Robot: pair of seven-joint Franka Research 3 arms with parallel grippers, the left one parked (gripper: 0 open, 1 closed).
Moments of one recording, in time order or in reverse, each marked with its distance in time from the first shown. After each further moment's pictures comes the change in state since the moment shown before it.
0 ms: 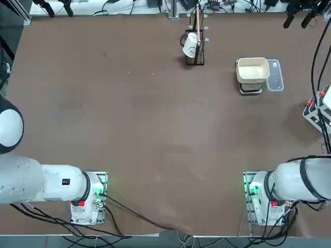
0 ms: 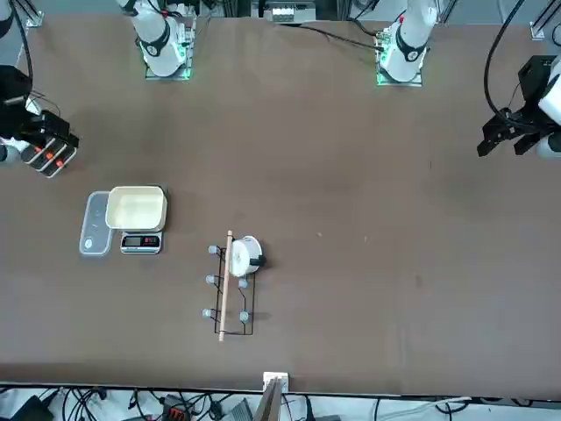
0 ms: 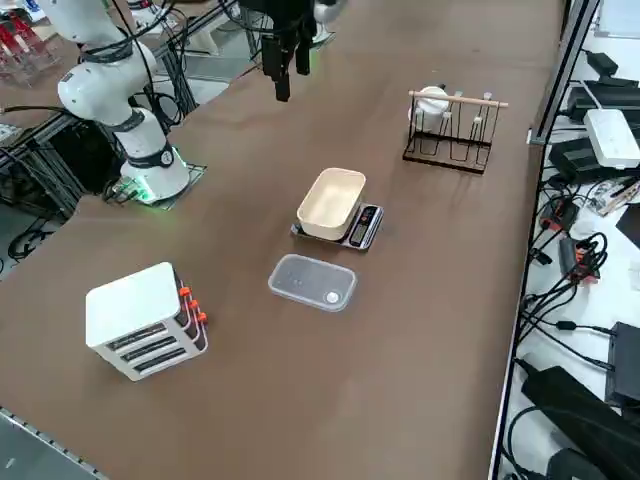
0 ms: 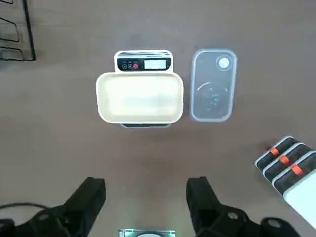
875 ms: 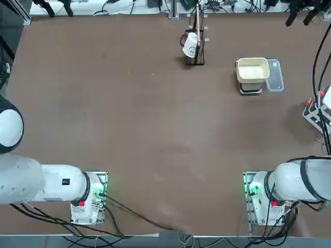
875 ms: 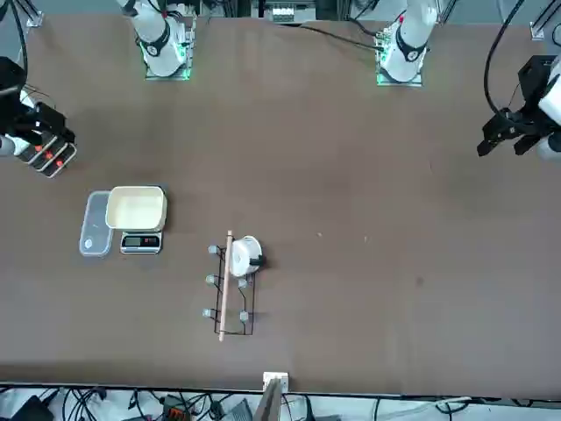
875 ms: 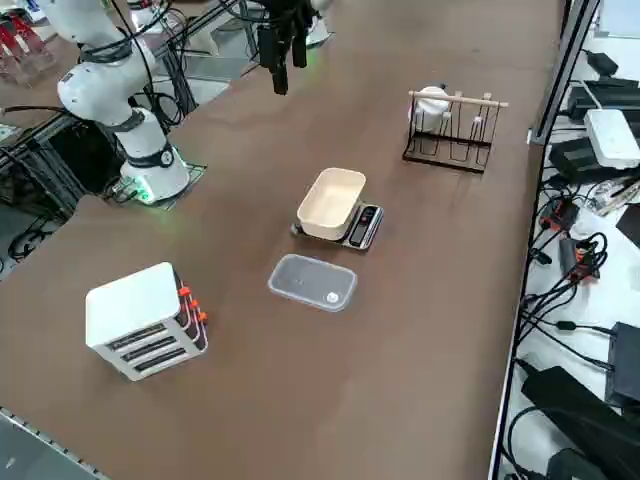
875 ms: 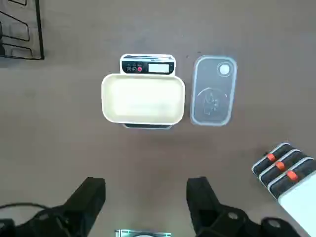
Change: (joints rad) arm 0.003 -0.038 0.001 -0.006 0.007 0.003 -0.042
